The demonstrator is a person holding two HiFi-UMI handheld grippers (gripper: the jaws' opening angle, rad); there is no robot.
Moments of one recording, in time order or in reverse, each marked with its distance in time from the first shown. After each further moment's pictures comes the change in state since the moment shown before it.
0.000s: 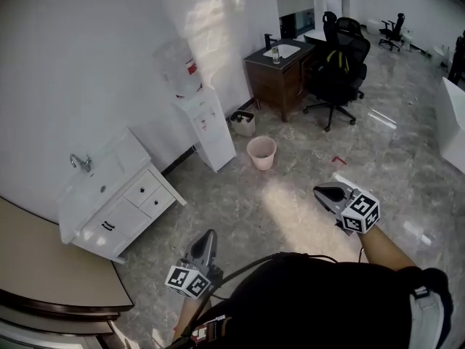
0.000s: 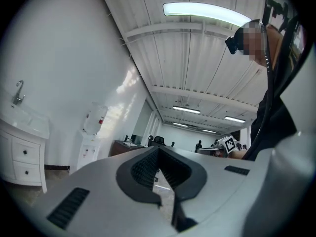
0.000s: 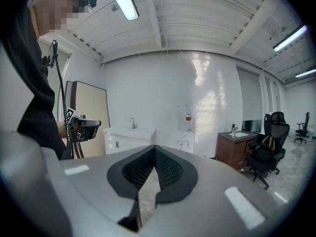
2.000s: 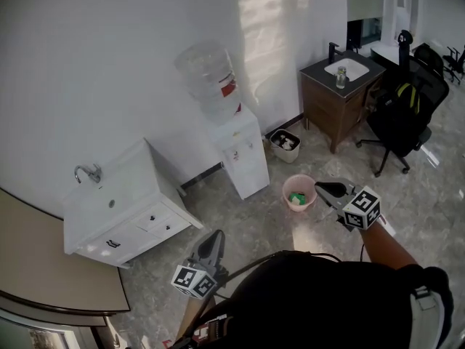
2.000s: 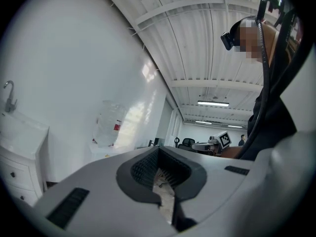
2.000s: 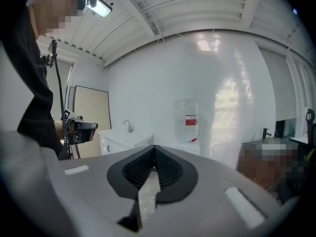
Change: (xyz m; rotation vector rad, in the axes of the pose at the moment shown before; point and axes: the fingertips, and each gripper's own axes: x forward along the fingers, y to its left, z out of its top) left arm 0.384 0.296 0.051 0.038 -0.026 0.230; right arm 0.422 -0.385 0.085 -0.042 -0.017 0.259
